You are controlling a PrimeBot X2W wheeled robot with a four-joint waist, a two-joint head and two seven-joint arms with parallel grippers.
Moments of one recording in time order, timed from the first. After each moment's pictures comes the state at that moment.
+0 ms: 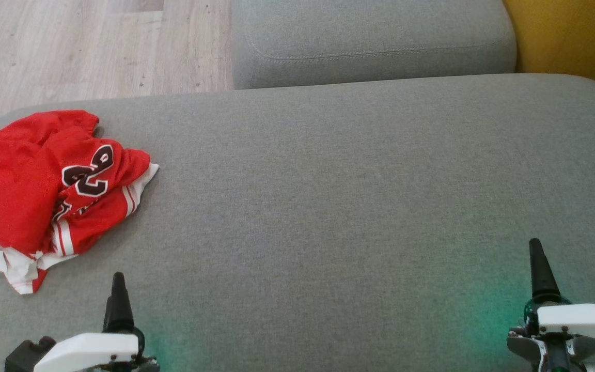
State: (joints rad) left arm 0.02 0.04 0.00 0.30 -1.23 -0.06 0.02; right arm 0.01 -0.04 -0.09 0.32 1.26 0.12 0.02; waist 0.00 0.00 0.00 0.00
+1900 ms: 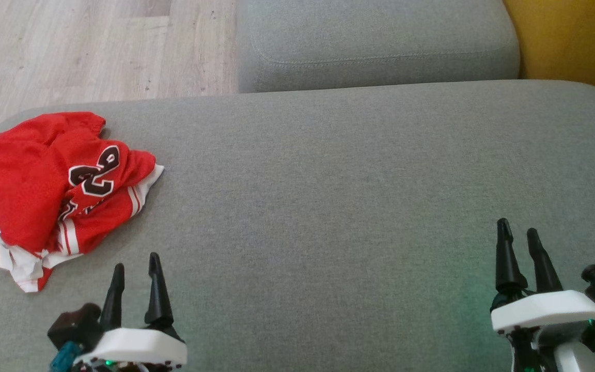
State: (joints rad) left arm 0.03 0.11 -0.17 0.22 -0.53 0.05 -0.14; right arm 0.02 -0.04 -0.03 0.23 0.56 0.12 -0.10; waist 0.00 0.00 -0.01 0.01
